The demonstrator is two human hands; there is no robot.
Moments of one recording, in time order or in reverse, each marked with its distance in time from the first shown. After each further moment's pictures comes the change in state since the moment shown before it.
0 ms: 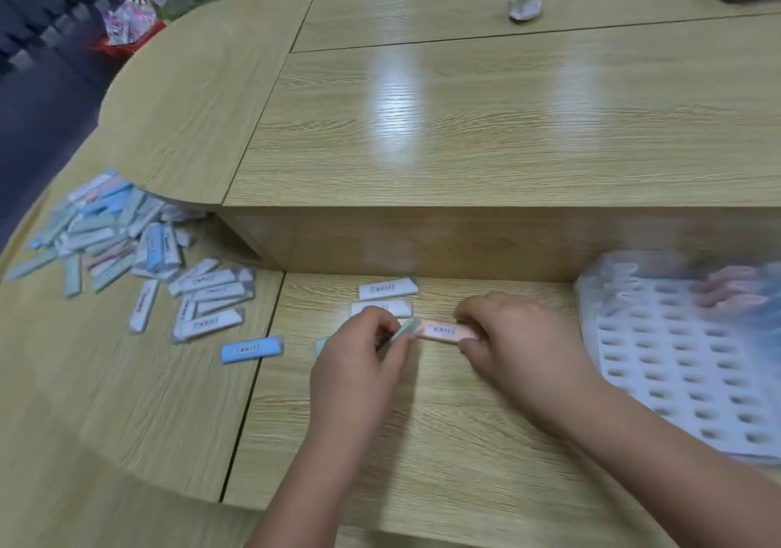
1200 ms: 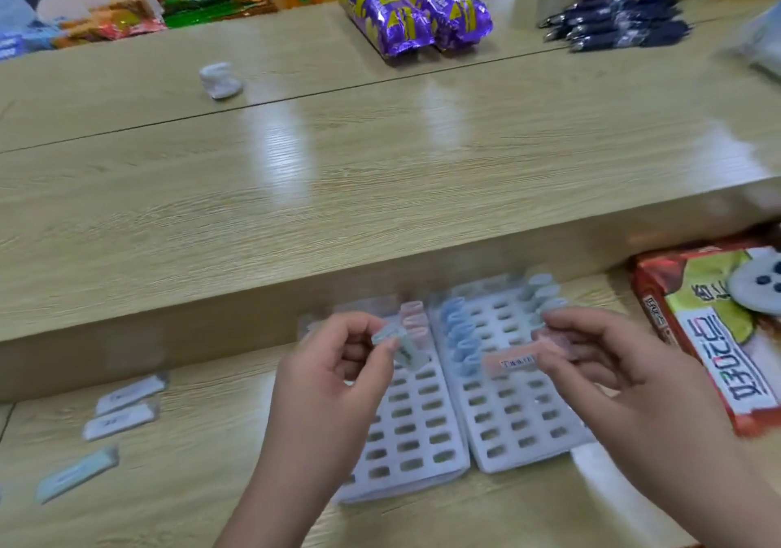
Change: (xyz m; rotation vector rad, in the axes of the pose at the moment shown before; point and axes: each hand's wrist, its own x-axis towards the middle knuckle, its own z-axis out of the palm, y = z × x) left_hand -0.032 0.224 0.106 -0.500 -0.281 0.191; right_hand -0.171 0.214 -0.129 0.799 0.519 0.370
